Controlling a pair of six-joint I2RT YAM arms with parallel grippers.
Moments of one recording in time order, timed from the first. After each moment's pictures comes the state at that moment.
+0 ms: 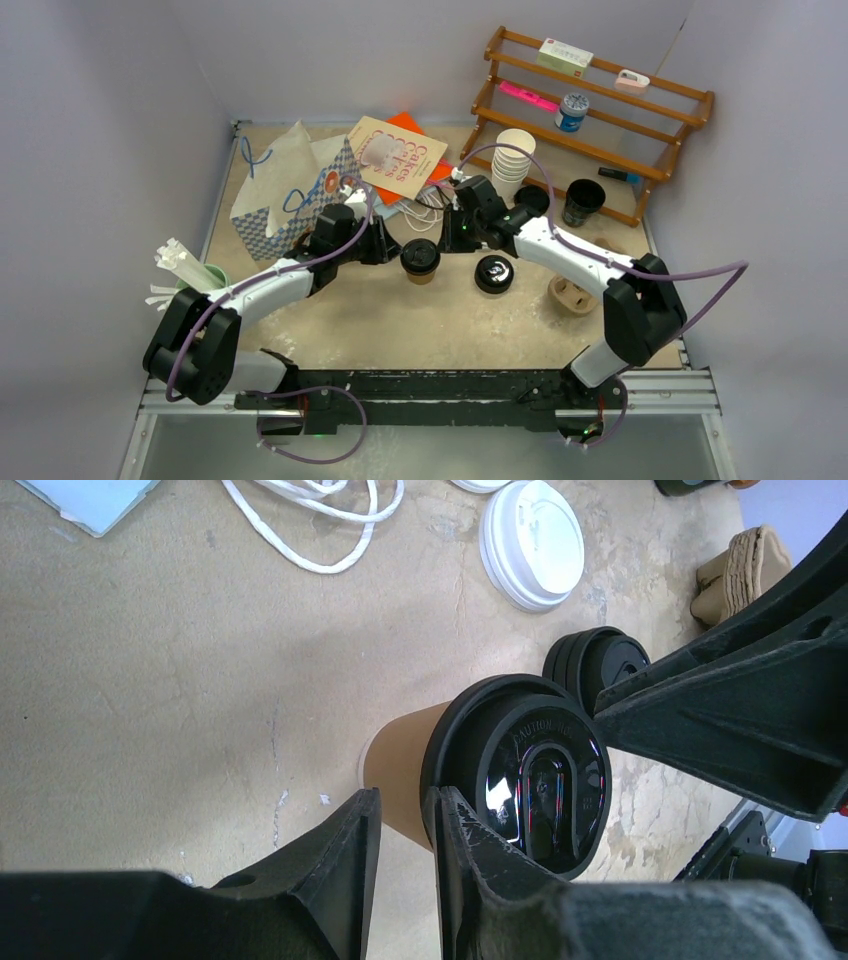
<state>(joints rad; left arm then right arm) -0.48 1.34 0.65 0.15 0.27 -0.53 0.67 1.56 1.14 -0.44 -0.10 0.57</state>
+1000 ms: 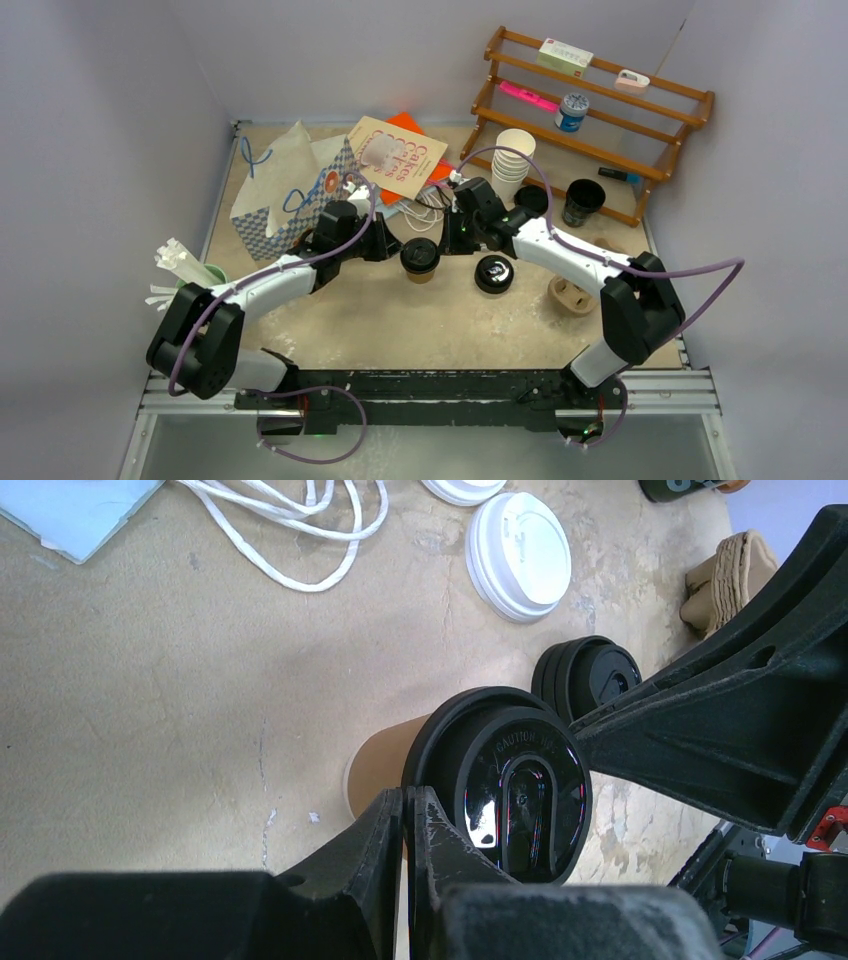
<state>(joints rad) -0.49 1.37 0.68 0.16 0.28 -0.53 0.67 1.58 1.12 -0.42 -0.13 0.57</state>
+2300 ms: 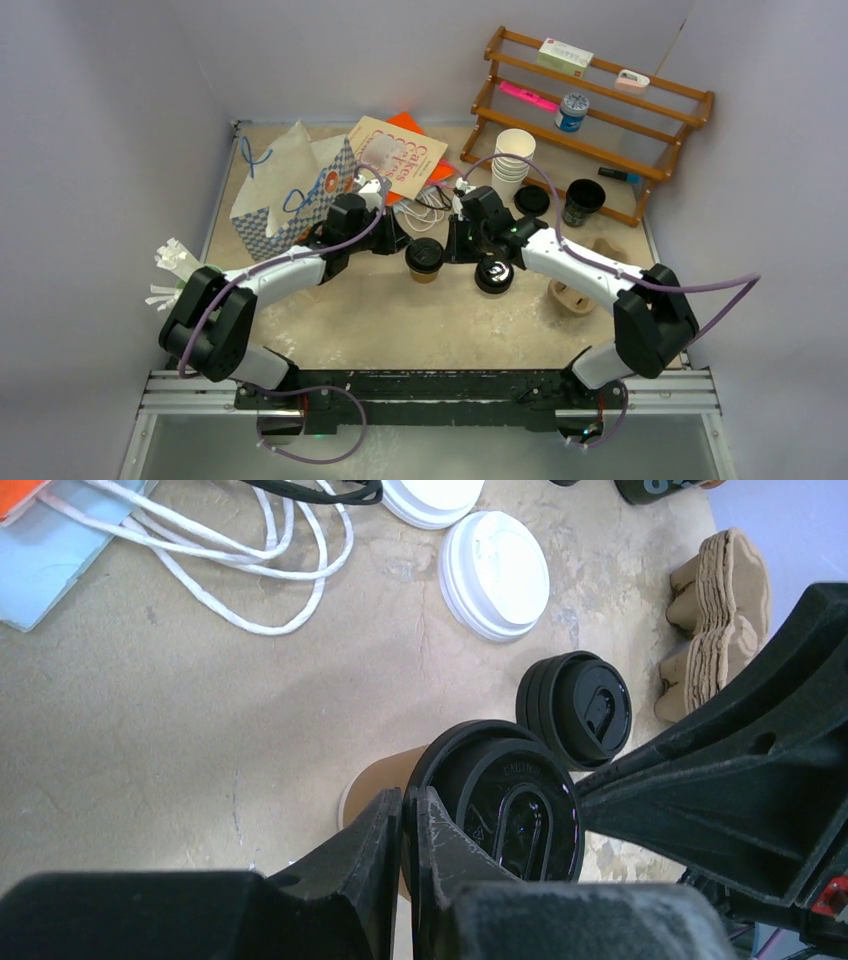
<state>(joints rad) -0.51 1.46 0.73 0.22 0.30 -0.51 0.67 1.50 1.03 -0.40 -0.13 0.57</state>
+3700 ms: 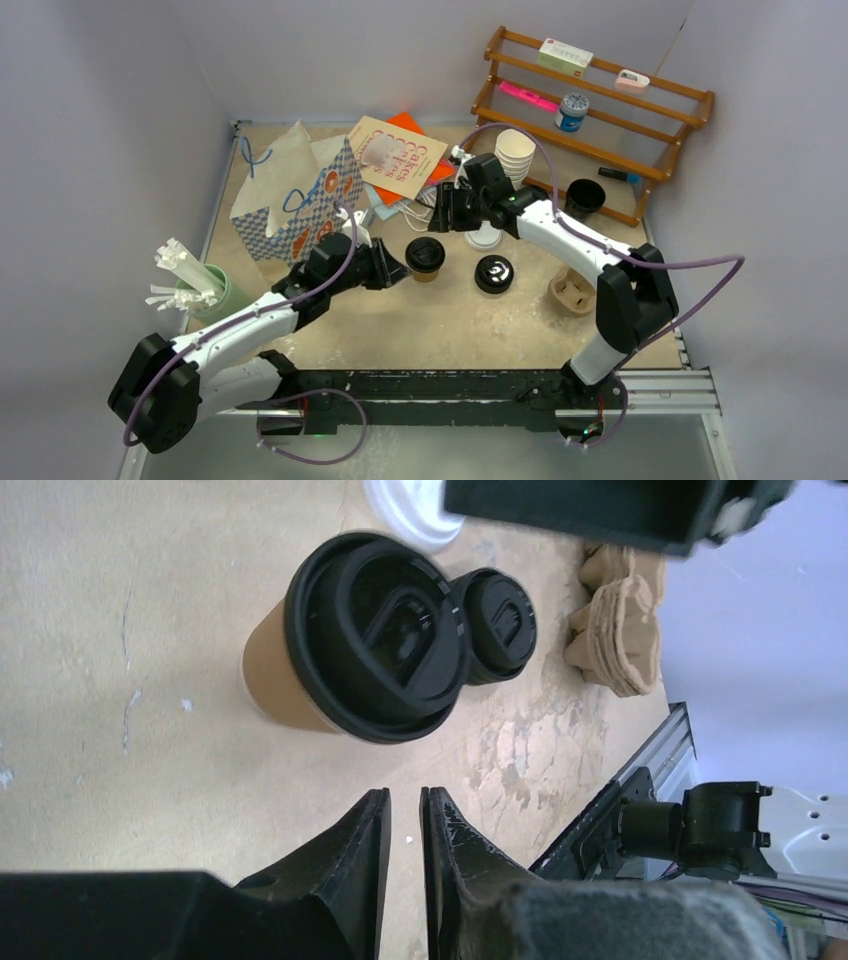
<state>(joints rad) -0.65 1.05 0.53 0.10 0.20 -0.73 0.59 1.64 1.25 -0.40 -0.23 0.46</state>
